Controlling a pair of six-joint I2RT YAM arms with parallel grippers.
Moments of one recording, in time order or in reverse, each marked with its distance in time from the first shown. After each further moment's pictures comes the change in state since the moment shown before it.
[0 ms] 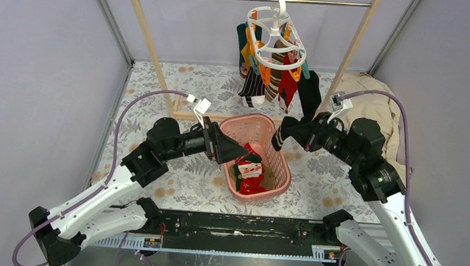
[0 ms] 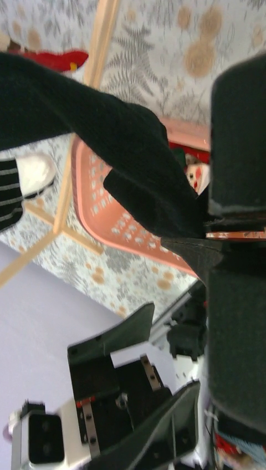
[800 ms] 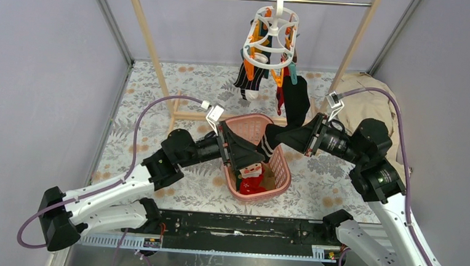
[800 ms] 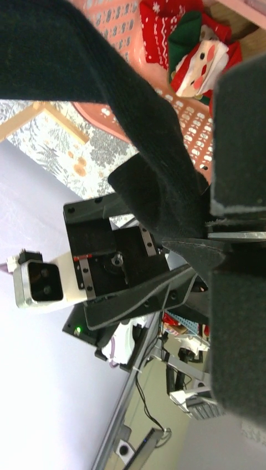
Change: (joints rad) left arm -0.178 0.093 -0.108 0.376 -0.122 -0.059; right arm 0.000 -0.004 0.000 0.161 -0.358 0.293
